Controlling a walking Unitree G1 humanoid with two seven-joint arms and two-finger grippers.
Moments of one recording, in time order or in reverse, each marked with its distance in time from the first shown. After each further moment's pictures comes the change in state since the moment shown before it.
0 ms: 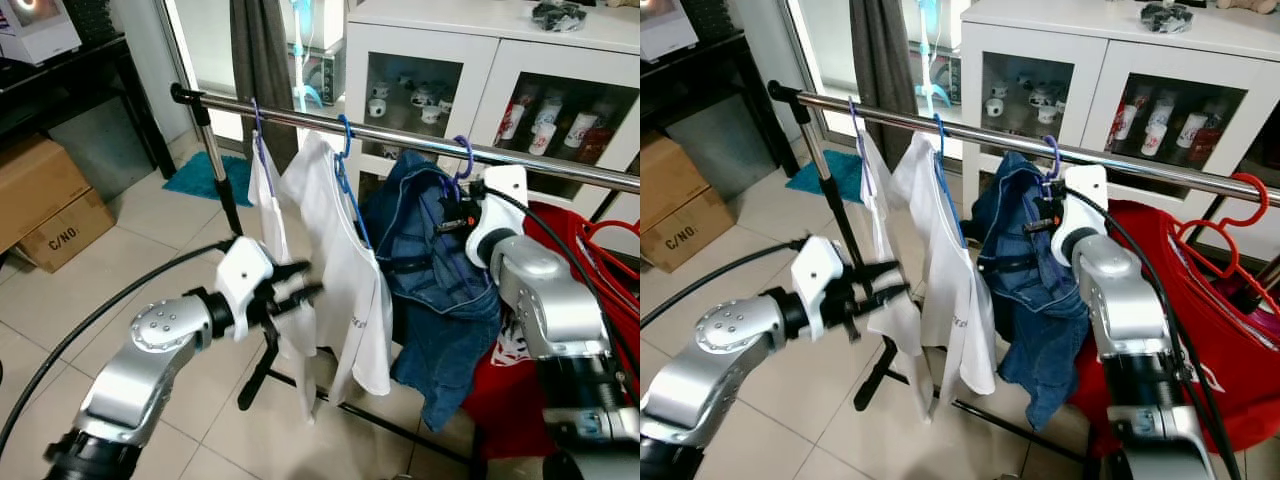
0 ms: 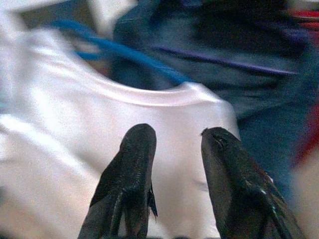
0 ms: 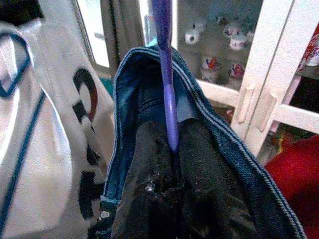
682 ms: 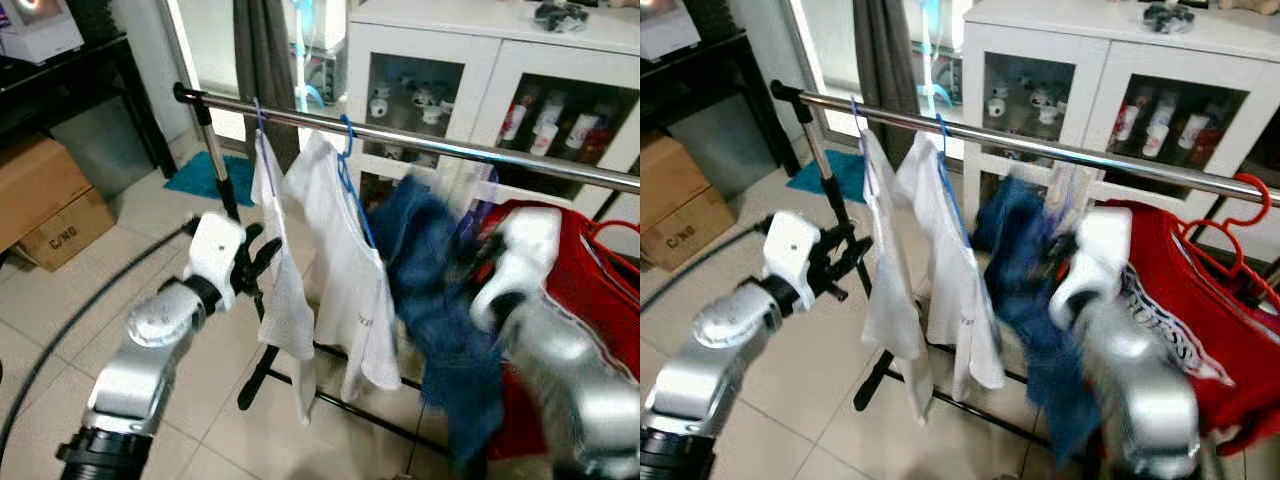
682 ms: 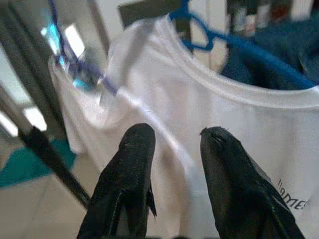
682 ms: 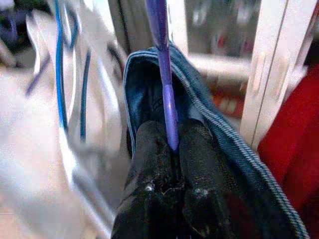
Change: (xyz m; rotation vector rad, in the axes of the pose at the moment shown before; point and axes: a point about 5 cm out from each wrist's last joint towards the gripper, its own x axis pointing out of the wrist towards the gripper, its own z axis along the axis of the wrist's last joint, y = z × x) left arm -0.006 0.021 -0.010 -0.051 0.024 0.339; right arm -0.070 0.036 -0.034 0.110 0.060 0.023
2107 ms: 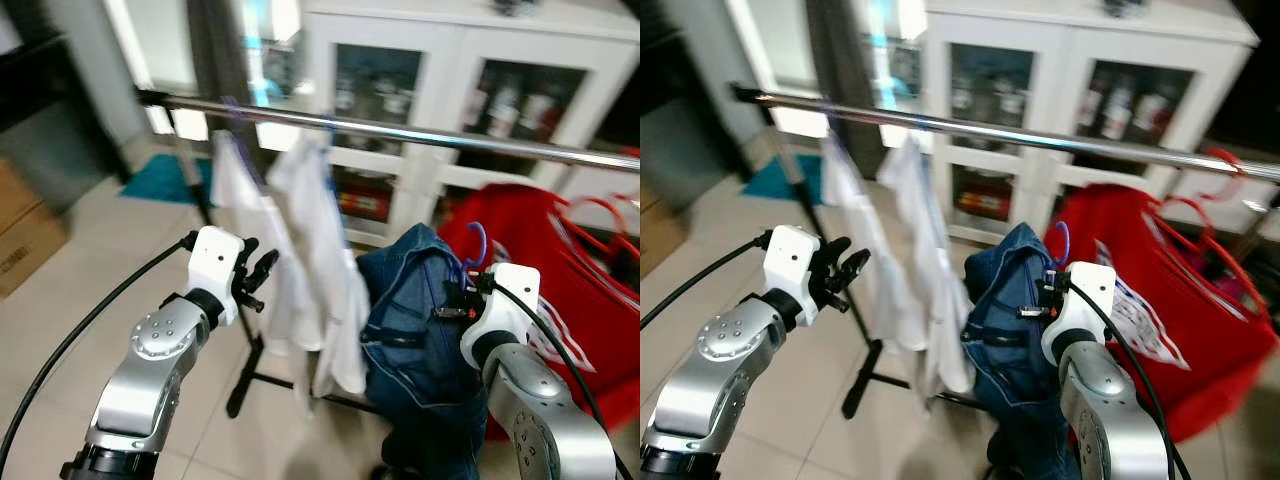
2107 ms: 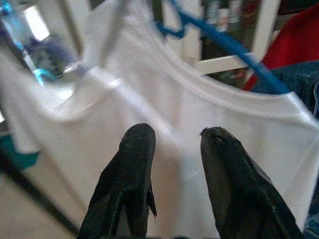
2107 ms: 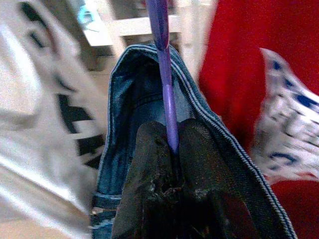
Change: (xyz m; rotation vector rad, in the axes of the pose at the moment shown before) left arm -0.006 -0.009 -0.003 -0.070 0.032 0.029; right arm -0.009 0.004 -0.032 0.075 0.098 -0.180
